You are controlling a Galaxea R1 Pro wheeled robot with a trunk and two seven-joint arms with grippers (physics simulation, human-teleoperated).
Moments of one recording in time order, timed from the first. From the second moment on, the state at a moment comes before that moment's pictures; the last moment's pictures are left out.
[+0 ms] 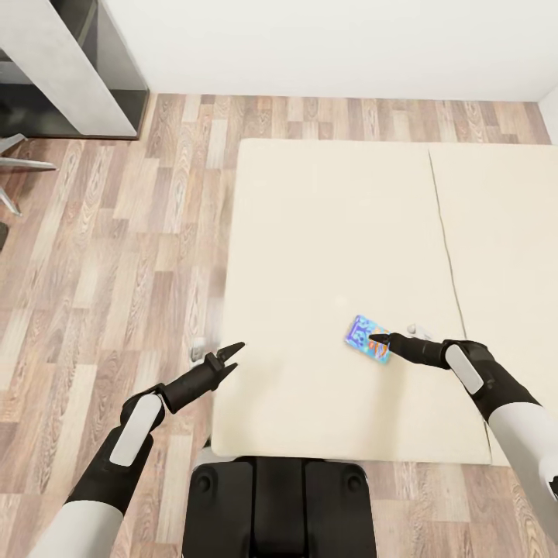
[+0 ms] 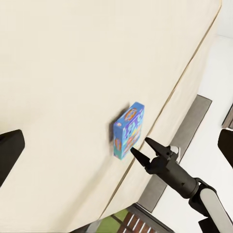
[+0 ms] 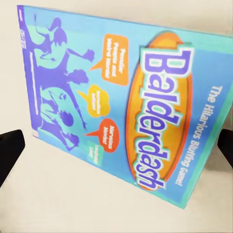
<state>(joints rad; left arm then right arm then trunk) -0.54 0.02 0.02 -1.13 1.04 0.71 -0.37 -0.95 -0.33 0.10 -0.62 -0.62 0.68 0.44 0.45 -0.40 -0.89</state>
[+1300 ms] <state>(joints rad) -0.54 0.02 0.02 -1.12 1.03 0.71 -0.37 -0.95 -0.34 0.10 -0.62 -0.62 0.68 0.44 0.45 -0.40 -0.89</state>
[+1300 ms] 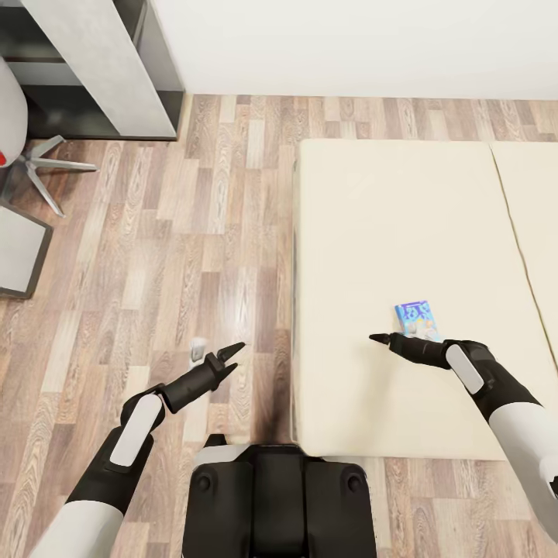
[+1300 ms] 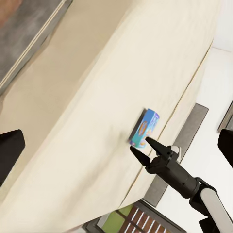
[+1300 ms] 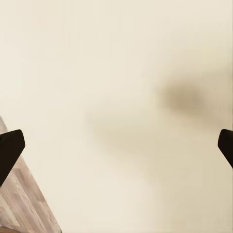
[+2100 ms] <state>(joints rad) -0.54 0.02 0.02 -1.12 1.03 0.71 -0.37 -0.95 -0.34 0.10 -0.63 -0.62 0.68 0.44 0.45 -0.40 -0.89</state>
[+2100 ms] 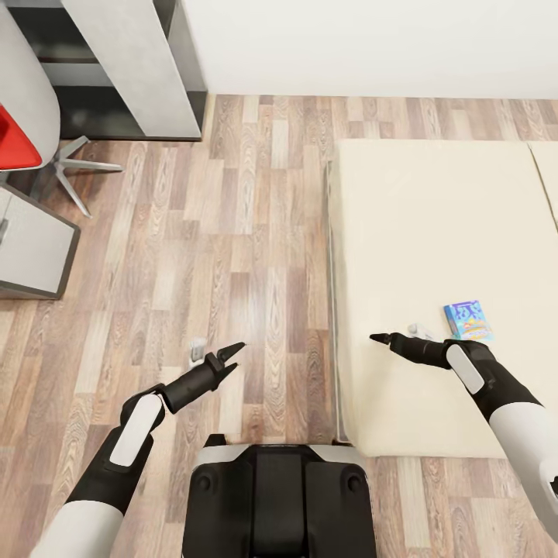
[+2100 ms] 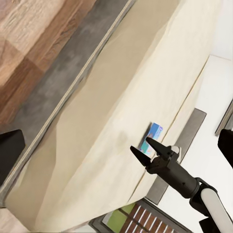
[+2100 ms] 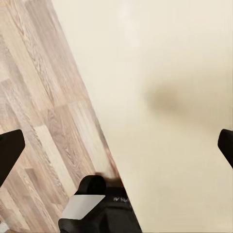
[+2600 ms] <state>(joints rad) -0.54 0.02 0.02 -1.12 1.04 0.71 -0.37 -0.95 -0.34 0.10 -0.63 -0.62 0.68 0.44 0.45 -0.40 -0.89</state>
